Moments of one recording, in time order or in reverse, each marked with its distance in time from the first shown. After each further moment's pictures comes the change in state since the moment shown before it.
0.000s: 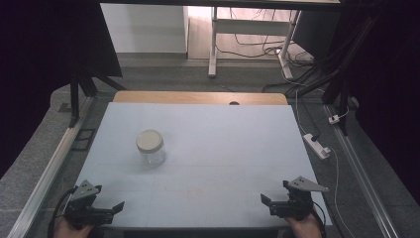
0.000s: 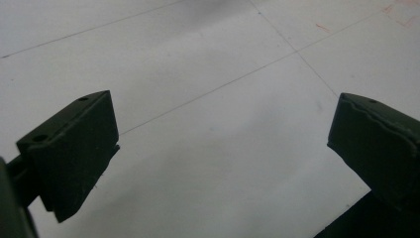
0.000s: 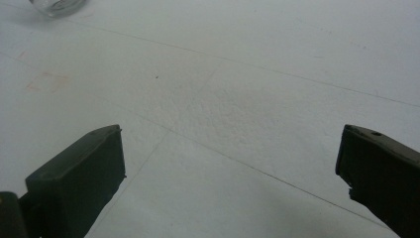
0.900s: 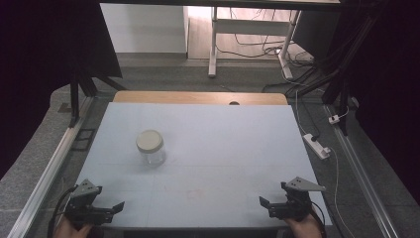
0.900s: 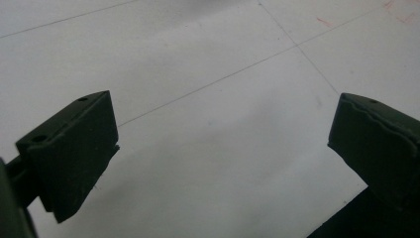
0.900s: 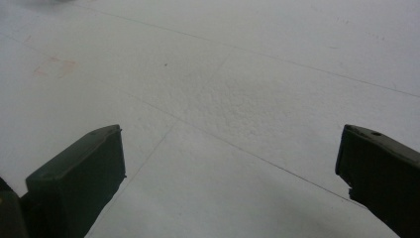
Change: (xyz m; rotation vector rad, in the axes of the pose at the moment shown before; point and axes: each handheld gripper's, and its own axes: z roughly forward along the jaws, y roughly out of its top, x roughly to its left) left arm 0.004 0.001 0.003 0.031 -0.028 -0.037; right arm 0.003 0.000 0.001 0.043 0.022 -0.021
